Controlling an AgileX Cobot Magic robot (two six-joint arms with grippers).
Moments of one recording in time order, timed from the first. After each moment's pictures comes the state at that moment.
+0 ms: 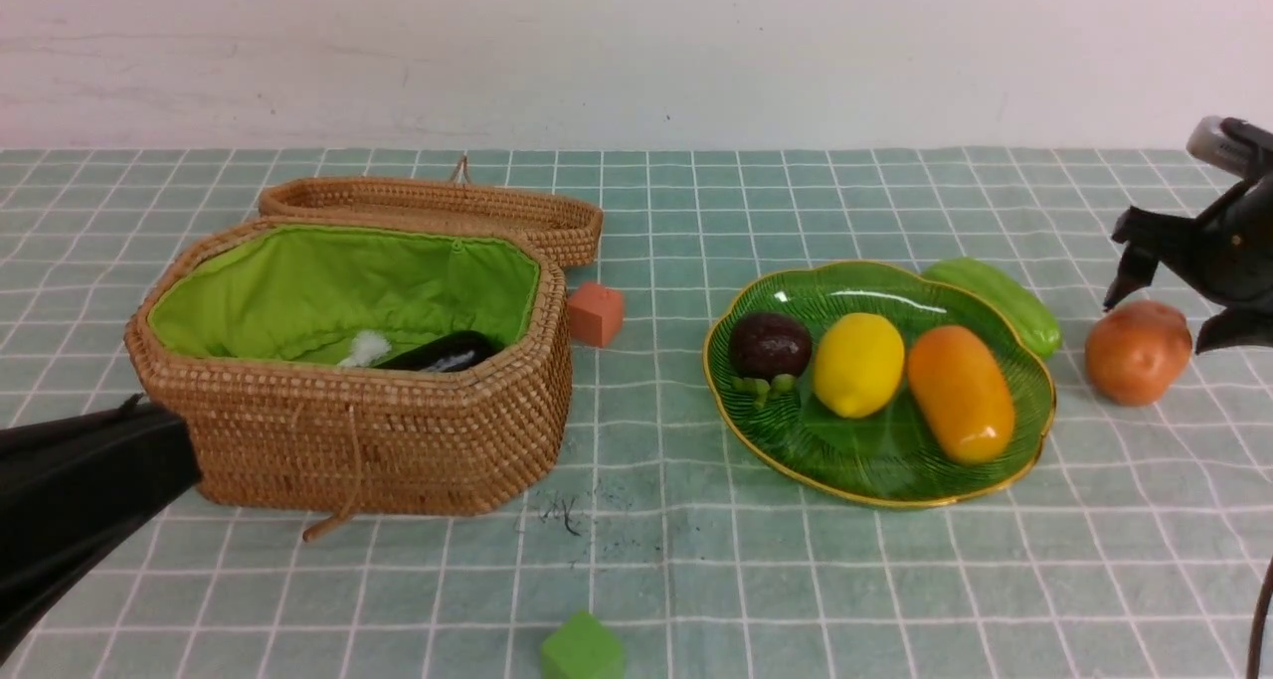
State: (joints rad) right arm -0.20 2.18 -1.78 0.22 0.78 0.20; left arm -0.77 0.42 -0.61 0.11 0.32 -0.29
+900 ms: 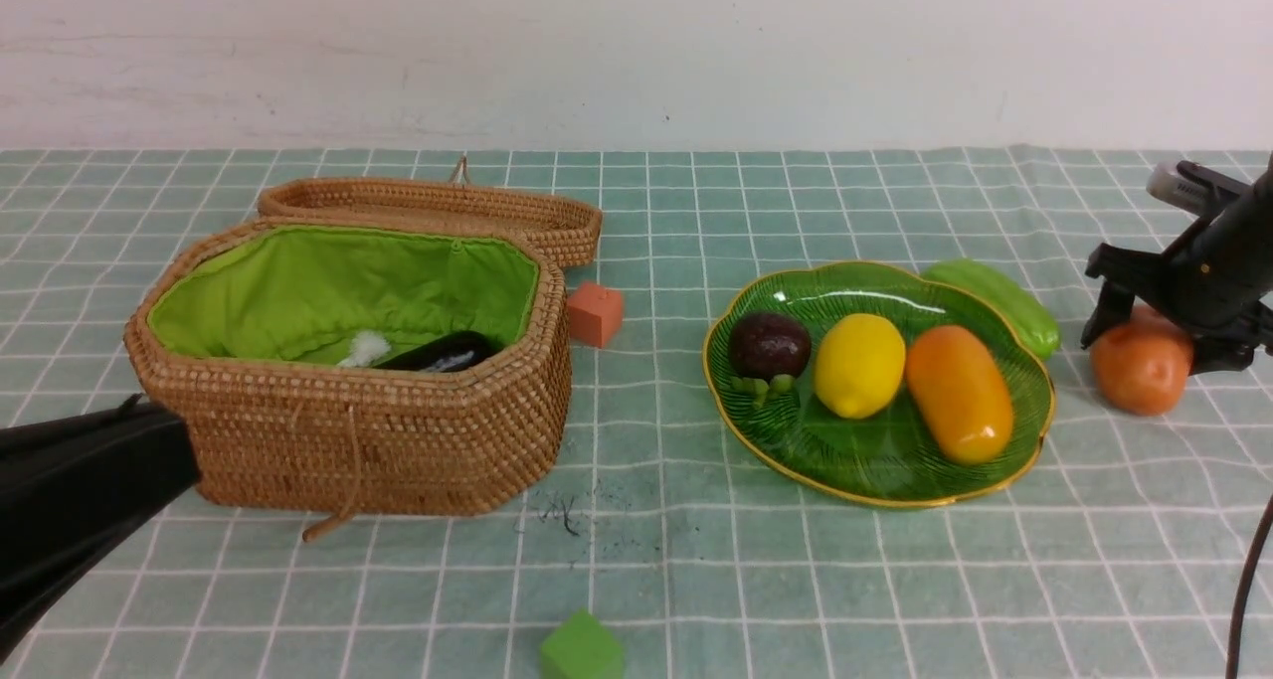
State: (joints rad) right arm -0.21 2.29 -1.88 0.23 0.88 0.13; left arm -0.77 0.42 -0.61 0.11 0.32 -0.29
